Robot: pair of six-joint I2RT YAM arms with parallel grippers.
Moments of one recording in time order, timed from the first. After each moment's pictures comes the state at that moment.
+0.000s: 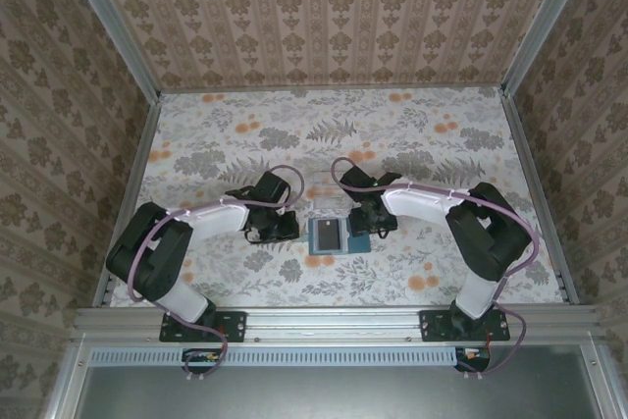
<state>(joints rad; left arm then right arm) -0.64 1.57 0.75 -0.41 0.31 -0.65 0.68 1.75 1.04 -0.74 0.14 0.55</state>
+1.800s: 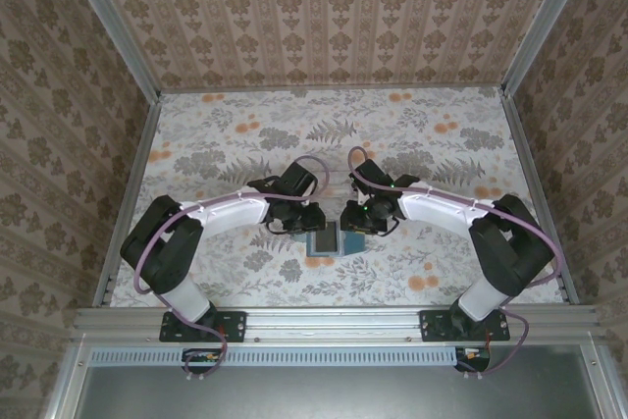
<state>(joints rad) -0.78 1.64 0.93 -0.43 0.31 -0.74 0.63 1.61 0.95 -0.53 -0.28 0.73</state>
